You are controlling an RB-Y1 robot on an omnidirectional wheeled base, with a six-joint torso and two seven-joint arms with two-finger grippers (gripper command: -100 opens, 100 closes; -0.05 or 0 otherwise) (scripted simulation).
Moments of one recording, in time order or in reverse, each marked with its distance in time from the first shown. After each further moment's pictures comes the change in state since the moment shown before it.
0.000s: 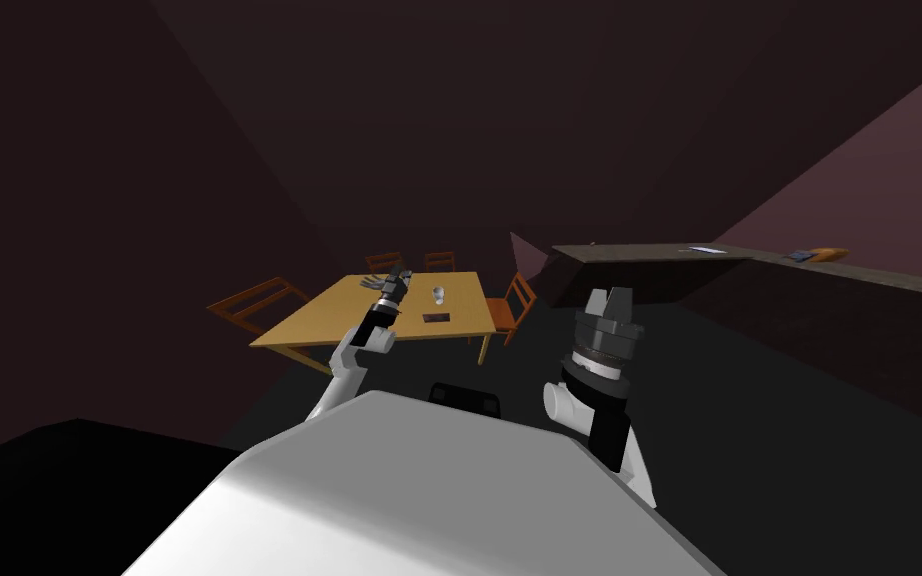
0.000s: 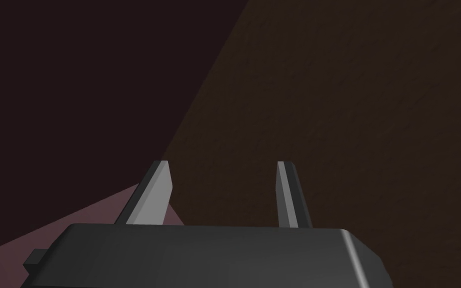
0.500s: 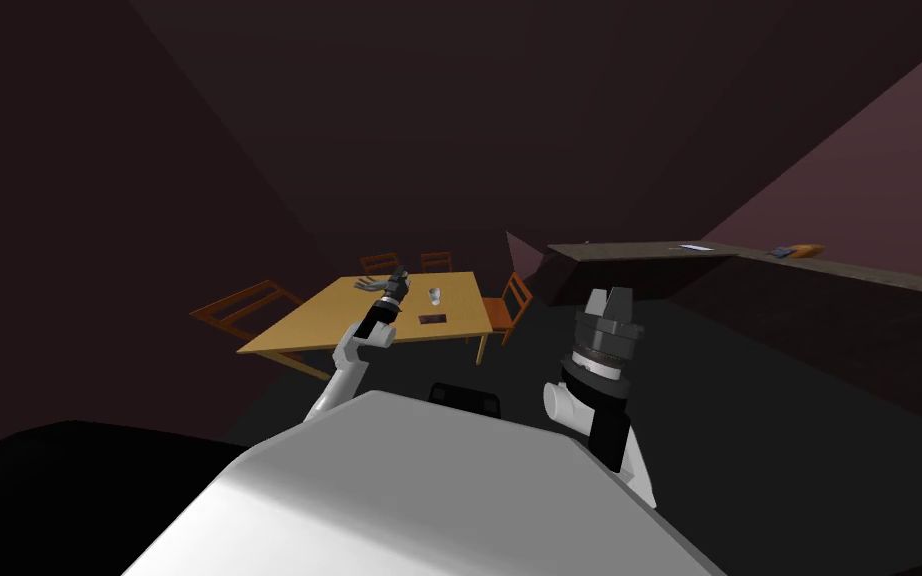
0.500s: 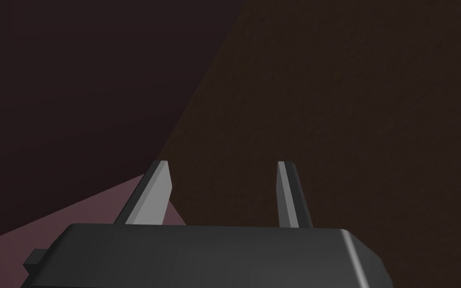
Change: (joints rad) left arm -0.053 0.021 0.012 0.058 0.012 0.109 0.001; right arm 0.000 0.000 0.000 0.000 0.000 0.000 0.000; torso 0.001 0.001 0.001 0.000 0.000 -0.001
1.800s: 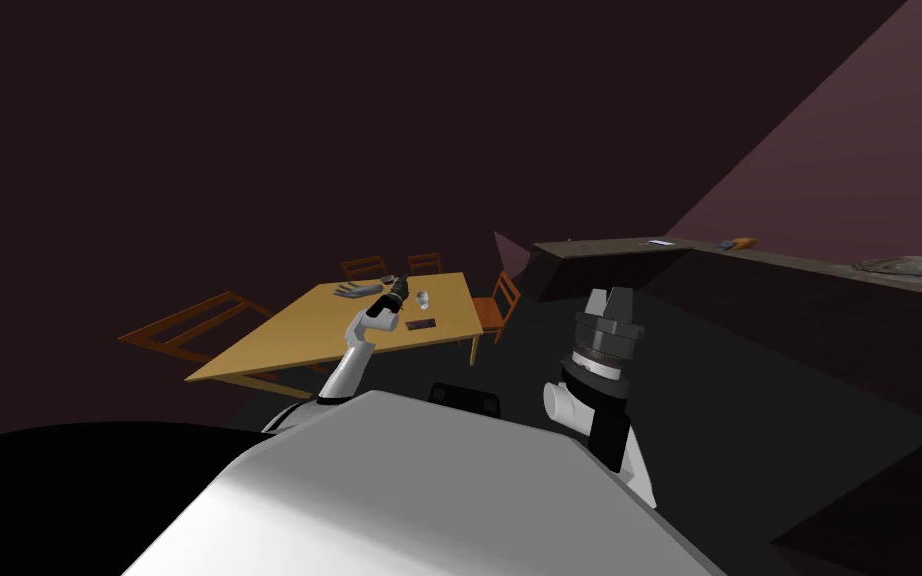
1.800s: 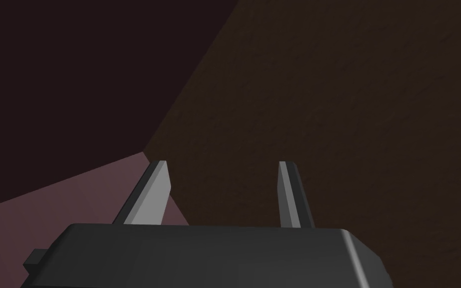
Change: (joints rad) left arm -0.189 0.039 0.042 0.241 0.023 0.347 0.001; right arm 0.000 0.000 0.000 0.000 0.000 0.000 0.000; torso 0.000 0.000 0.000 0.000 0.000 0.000
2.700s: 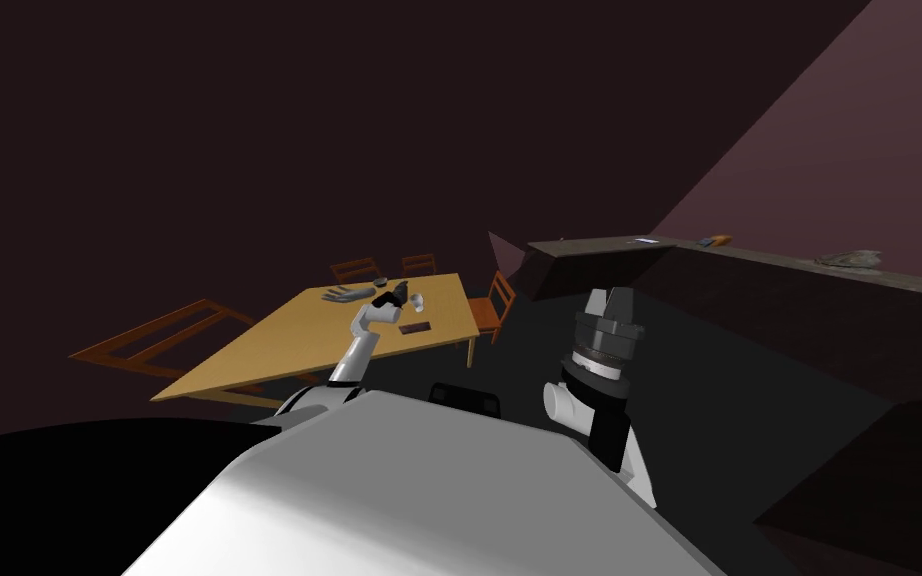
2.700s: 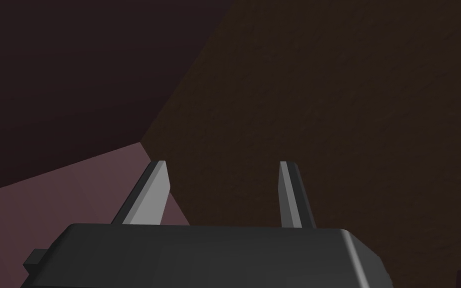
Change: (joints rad) left arm -0.111 0.006 0.034 0.158 0.001 0.223 0.010; right arm 0.000 0.000 0.000 0.000 0.000 0.000 0.000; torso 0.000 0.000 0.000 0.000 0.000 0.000
